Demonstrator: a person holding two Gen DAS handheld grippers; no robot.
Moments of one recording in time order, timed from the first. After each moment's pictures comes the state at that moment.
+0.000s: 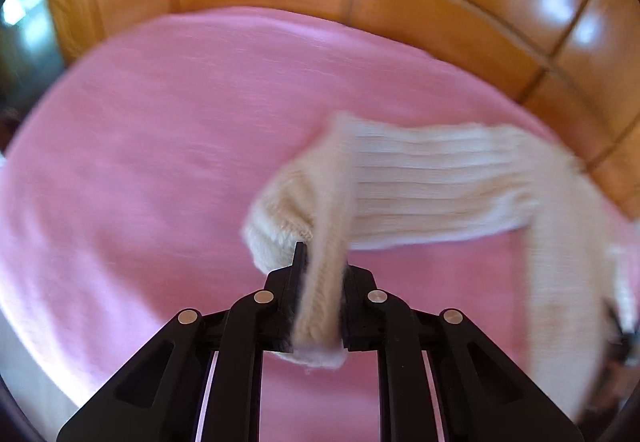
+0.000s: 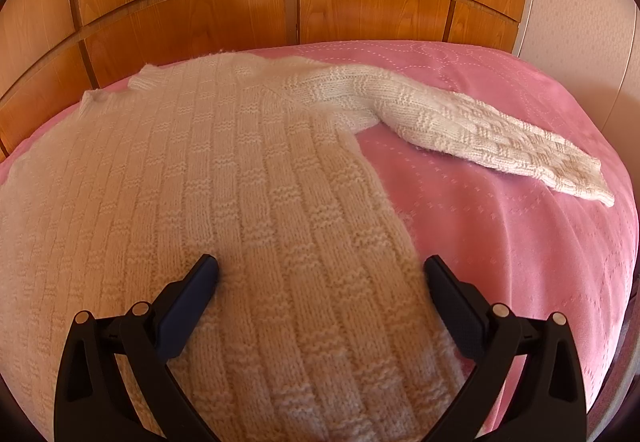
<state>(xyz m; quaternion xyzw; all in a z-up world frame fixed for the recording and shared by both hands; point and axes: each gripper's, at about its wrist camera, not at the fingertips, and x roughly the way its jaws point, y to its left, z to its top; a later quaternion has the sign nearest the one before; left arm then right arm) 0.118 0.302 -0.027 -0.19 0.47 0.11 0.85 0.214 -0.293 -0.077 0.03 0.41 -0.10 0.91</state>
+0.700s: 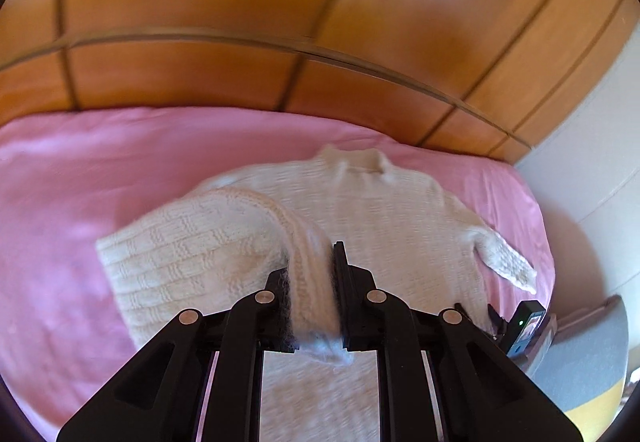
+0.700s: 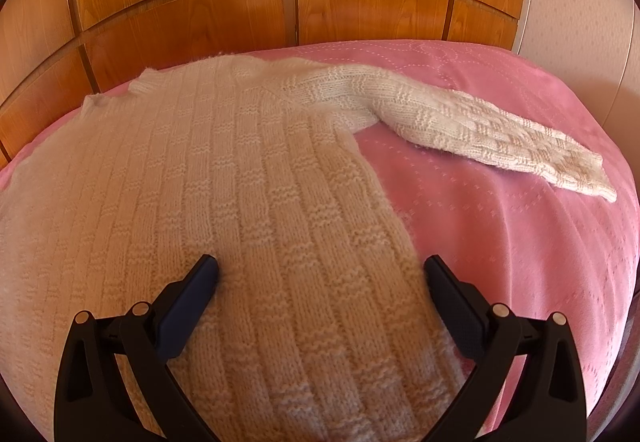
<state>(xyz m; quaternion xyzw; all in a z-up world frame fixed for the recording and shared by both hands) 0.279 0.091 0.081 -0.15 0.46 -0.14 0.87 0.213 -0.294 -0.076 0.04 0.41 -0.10 0.91</state>
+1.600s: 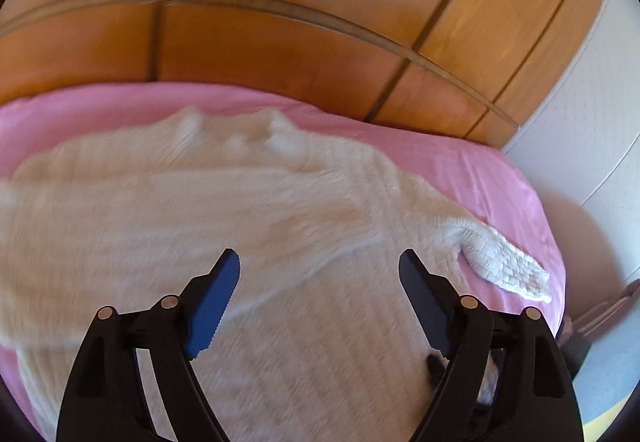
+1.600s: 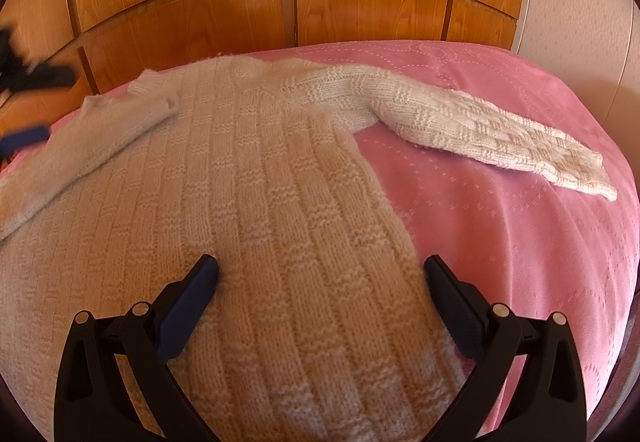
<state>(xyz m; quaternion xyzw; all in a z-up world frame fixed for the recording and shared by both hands) 0.297 -0.071 -0.020 -0.15 0.40 -0.16 0.89 0.214 -0.295 -0.076 0.04 0.41 -0.10 0.91</state>
